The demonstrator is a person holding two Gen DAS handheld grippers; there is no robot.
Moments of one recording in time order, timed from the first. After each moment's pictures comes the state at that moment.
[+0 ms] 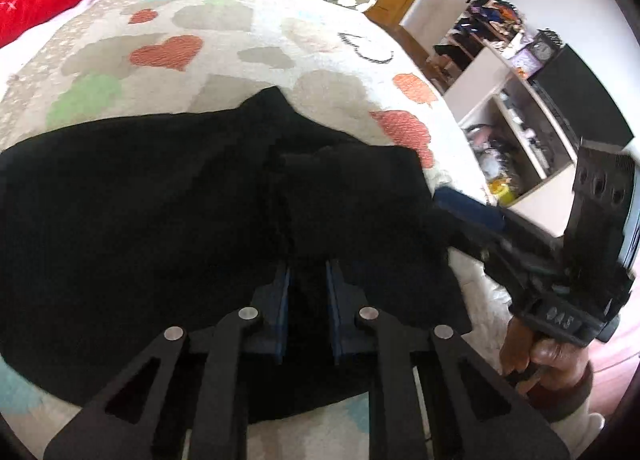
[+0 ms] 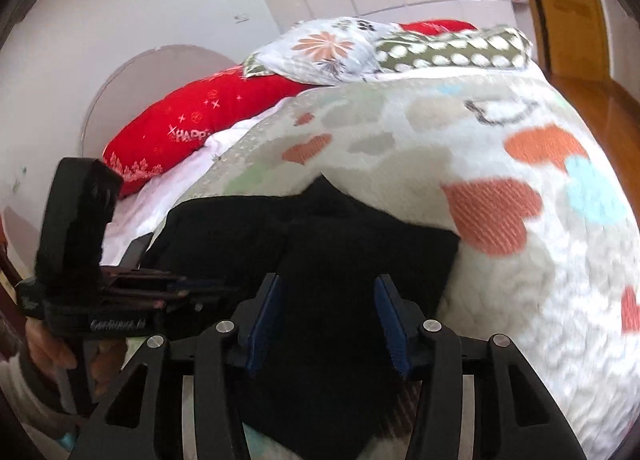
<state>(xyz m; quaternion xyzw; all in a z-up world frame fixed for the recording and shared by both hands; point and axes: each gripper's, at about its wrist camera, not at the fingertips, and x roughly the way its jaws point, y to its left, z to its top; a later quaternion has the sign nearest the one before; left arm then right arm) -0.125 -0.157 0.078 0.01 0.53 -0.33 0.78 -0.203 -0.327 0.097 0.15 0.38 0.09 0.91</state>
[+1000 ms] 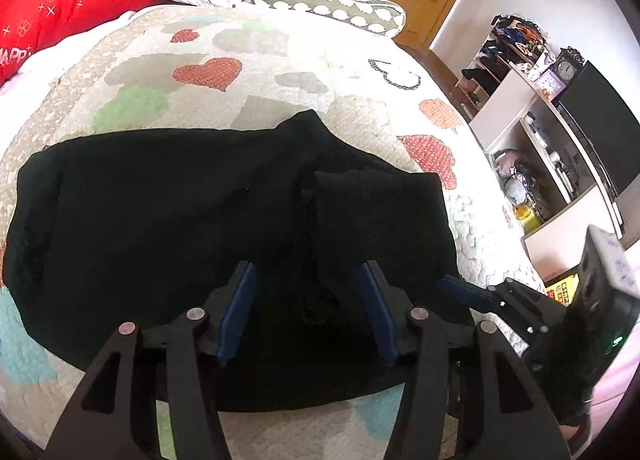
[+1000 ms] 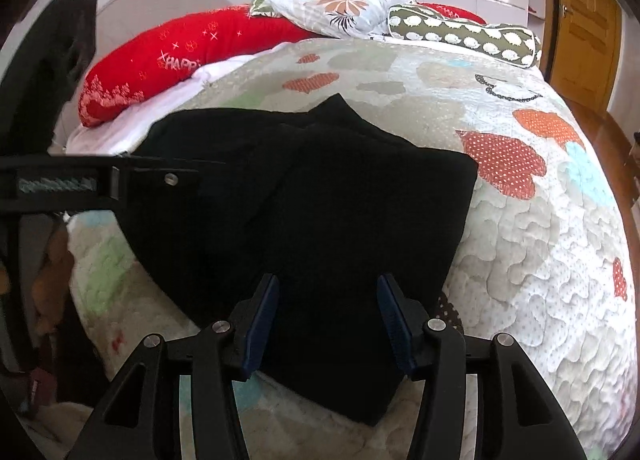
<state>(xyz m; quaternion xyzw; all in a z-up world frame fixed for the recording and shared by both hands) -0.133 -0.152 0.093 0.01 0.50 -0.27 0.82 -0.234 -0.278 0.070 0.05 0.44 0.06 0.89</state>
